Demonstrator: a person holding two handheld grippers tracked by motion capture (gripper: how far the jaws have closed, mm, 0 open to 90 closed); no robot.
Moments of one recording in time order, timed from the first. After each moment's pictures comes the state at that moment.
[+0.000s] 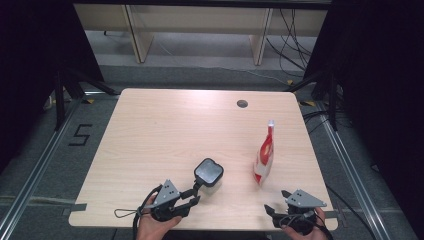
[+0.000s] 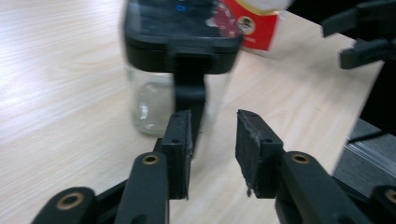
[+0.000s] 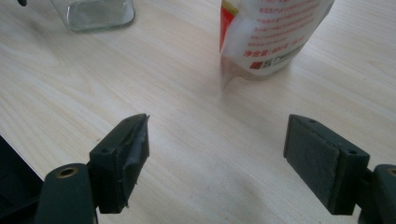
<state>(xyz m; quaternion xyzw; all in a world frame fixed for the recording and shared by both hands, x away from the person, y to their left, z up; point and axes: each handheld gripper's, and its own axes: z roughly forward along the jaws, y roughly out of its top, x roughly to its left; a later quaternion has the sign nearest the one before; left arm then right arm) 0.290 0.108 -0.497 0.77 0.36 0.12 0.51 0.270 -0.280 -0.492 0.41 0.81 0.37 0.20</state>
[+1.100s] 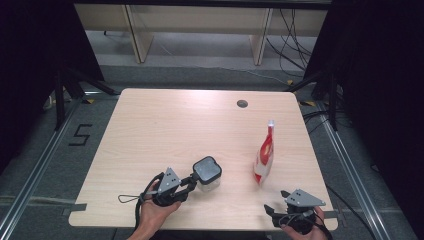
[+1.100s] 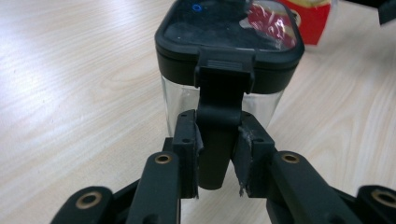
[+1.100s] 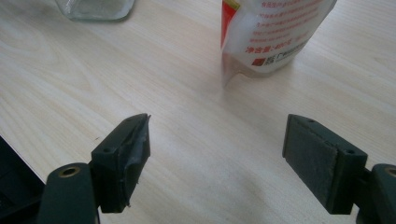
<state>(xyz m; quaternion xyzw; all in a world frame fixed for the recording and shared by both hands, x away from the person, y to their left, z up) 0.327 0.110 -0.501 0.80 0.31 0.17 0.48 0.271 -0.280 -0.494 0.42 0.81 0.37 0.20</state>
